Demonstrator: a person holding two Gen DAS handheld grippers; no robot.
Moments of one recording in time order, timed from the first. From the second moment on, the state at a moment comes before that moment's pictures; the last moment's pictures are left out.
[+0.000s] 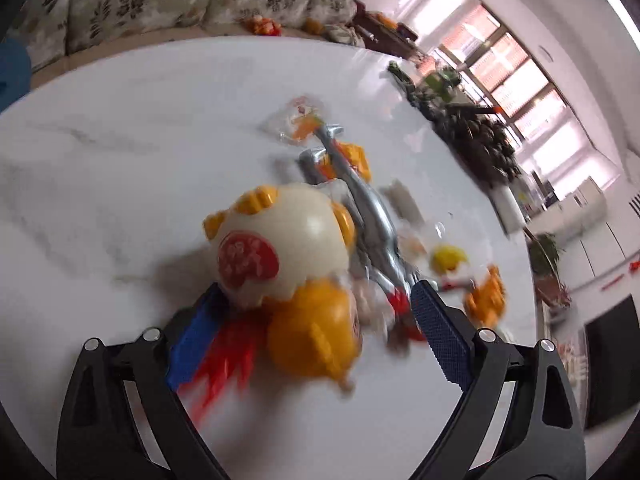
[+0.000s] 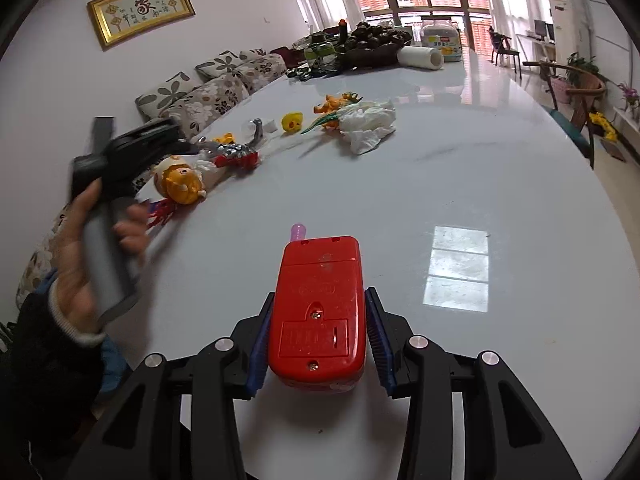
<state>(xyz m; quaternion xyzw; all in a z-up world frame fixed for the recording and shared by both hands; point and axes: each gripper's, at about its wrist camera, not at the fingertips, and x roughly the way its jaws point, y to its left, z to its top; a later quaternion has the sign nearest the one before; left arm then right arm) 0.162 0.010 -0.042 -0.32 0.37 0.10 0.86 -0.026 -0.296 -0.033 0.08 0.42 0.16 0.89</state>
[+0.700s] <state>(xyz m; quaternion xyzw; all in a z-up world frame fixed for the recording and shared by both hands) 0.000 -0.015 0.043 0.00 0.30 -0.03 0.96 -0.067 -0.251 0.017 0.09 0.37 0.22 0.90</state>
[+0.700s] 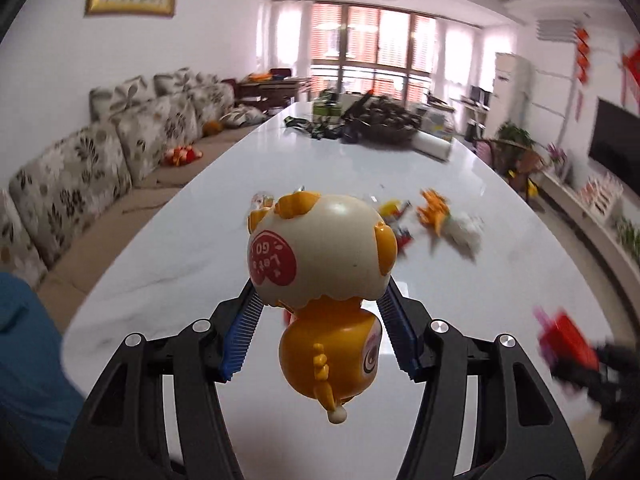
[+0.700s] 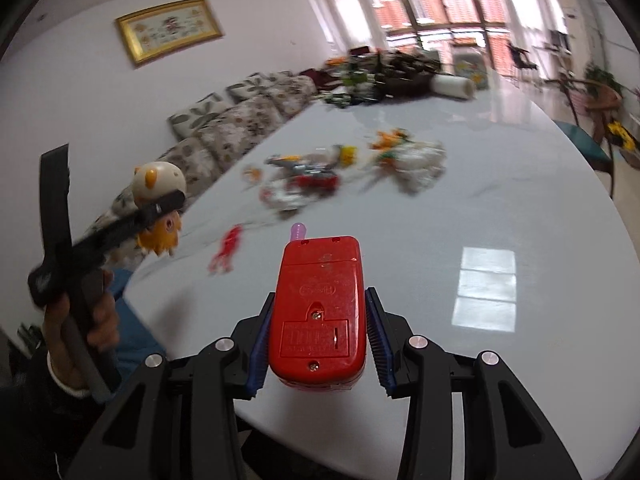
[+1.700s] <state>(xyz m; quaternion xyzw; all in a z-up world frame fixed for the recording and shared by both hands) -0.090 0.013 -0.225 0.14 0.63 -0.19 0.74 -0.123 -0.175 -0.049 -0.01 0.47 0.31 0.82</state>
